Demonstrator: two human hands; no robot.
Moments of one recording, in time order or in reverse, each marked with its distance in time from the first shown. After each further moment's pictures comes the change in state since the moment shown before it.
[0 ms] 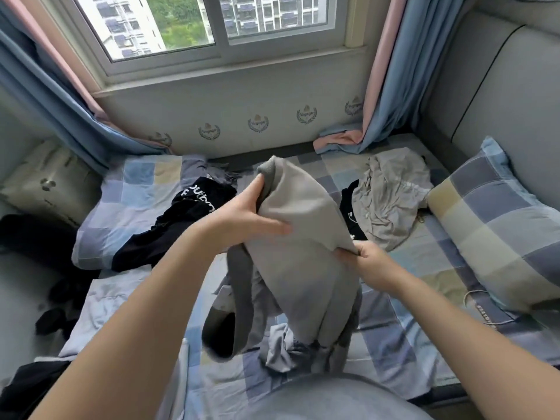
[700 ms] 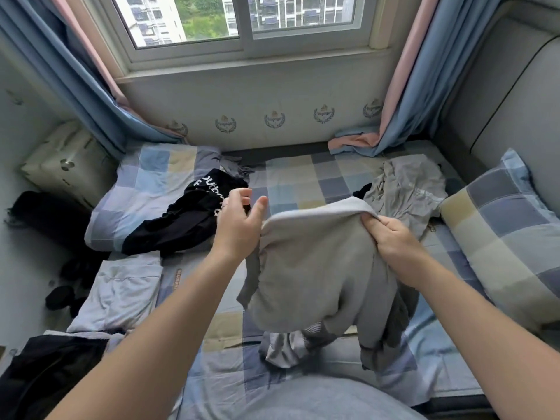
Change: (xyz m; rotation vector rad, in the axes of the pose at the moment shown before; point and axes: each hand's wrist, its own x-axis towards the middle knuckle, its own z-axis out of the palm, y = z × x) left_hand 0.000 -0.070 0.011 0.148 0.706 -0.024; right_hand 0.001 -0.041 -0.007 0.141 0.145 -0.099
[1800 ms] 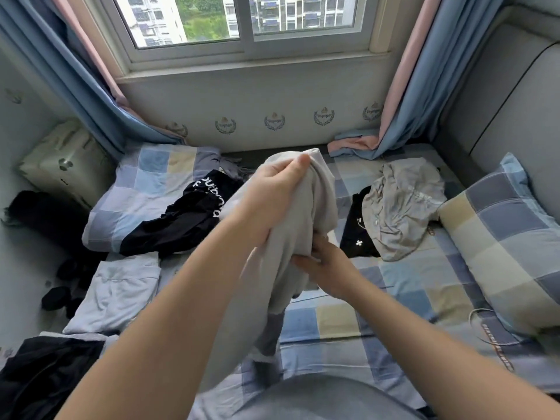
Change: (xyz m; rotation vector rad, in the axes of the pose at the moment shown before) left_hand -0.014 0.111 -0.008 -0.506 -0.288 0.041; right_hand 0.009 0.036 0.080 -0.350 -0.219 -0.046
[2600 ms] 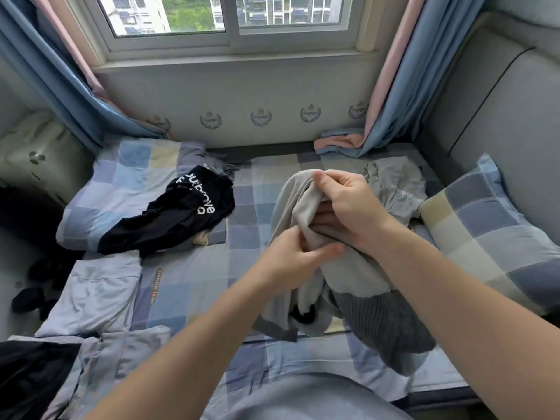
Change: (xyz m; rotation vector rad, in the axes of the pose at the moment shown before) left_hand -0.034 -0.083 0.036 0.250 -0.298 -0.076; right_hand 0.000 -0.094 -0.070 0.541 0.211 -0.029
